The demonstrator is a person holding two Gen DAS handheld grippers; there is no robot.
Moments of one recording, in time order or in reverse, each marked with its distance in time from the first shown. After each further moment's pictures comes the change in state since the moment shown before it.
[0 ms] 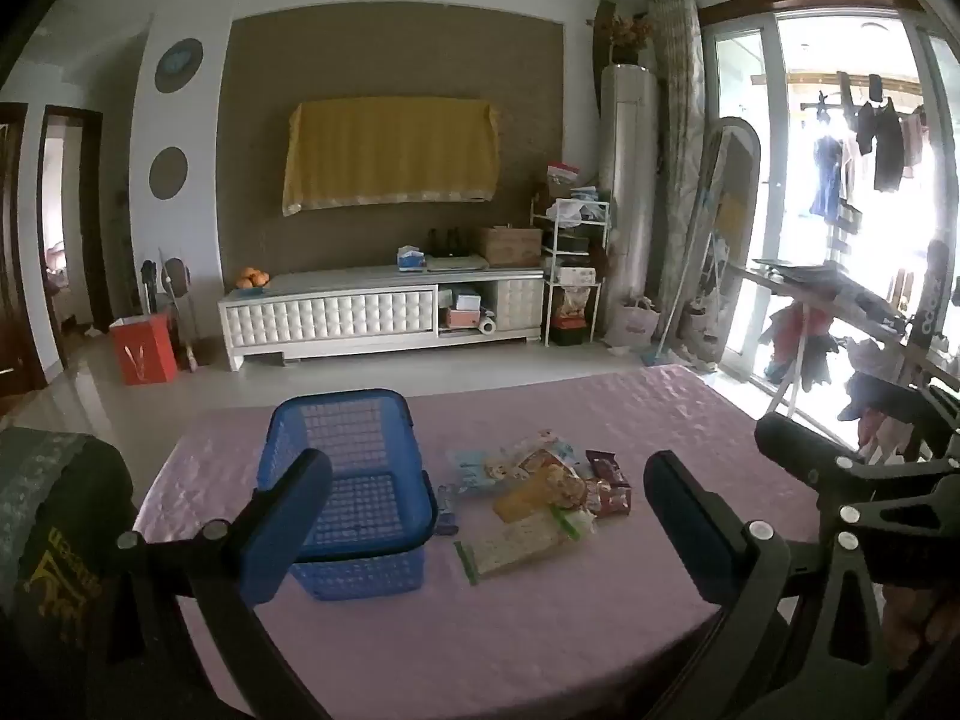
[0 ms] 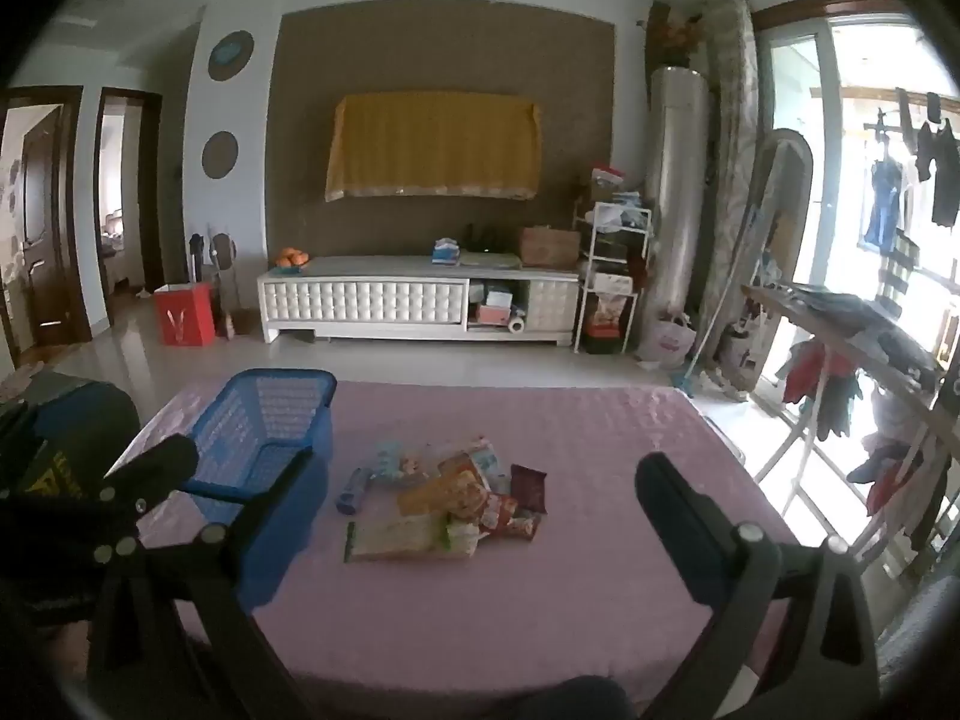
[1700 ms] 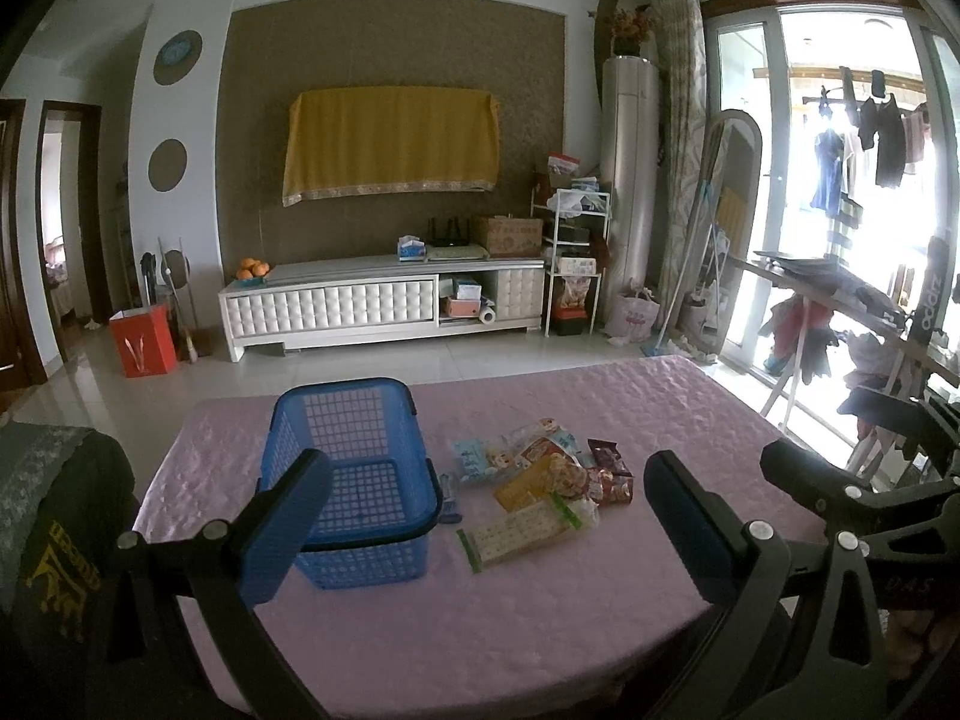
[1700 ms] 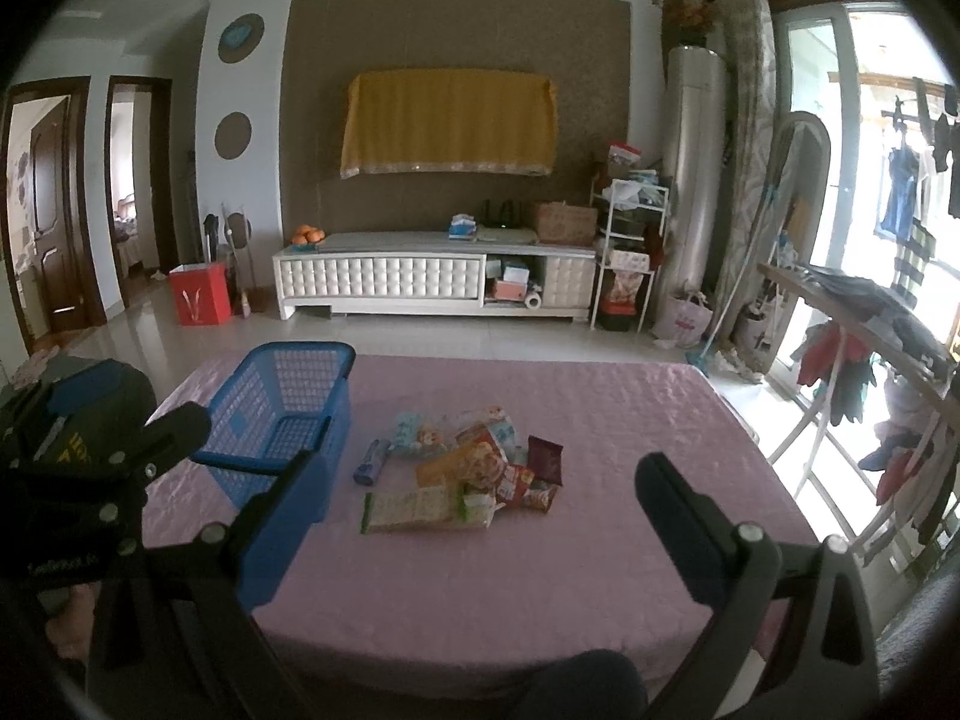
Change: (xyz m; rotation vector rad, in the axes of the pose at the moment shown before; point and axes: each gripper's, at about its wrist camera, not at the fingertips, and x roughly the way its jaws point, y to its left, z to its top) left arm 0.000 0.002 -0.011 -0.036 0.022 -0.012; right arm 0.000 0.011 -0.008 0.003 0.066 0.046
